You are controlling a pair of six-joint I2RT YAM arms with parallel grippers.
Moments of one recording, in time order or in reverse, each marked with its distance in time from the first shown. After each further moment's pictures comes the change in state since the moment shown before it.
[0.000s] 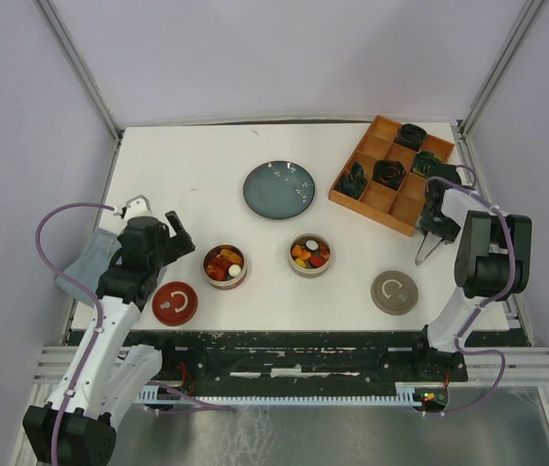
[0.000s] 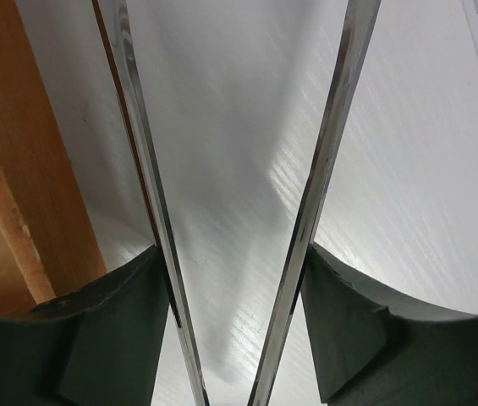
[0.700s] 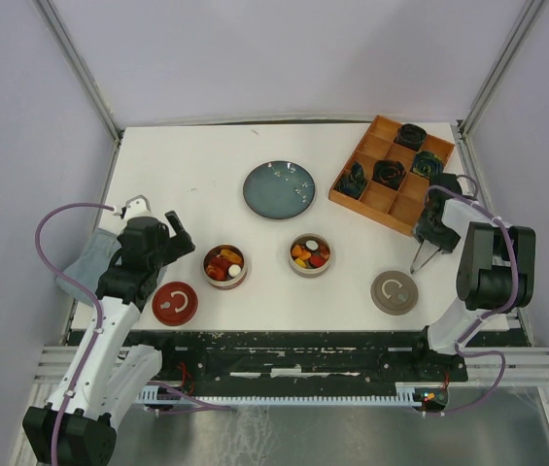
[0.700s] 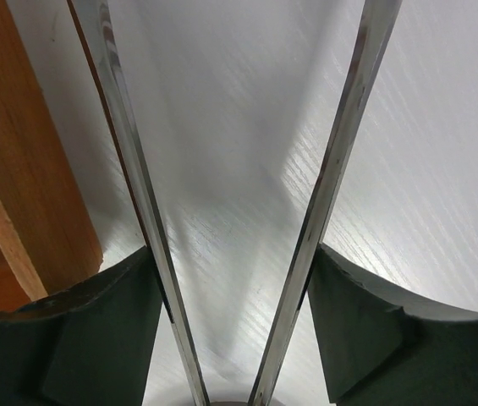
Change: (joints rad) left arm 0.000 -0.003 0.000 0.000 0.000 0.000; right arm 0.000 -0.103 -0.124 0.014 -0.049 0.063
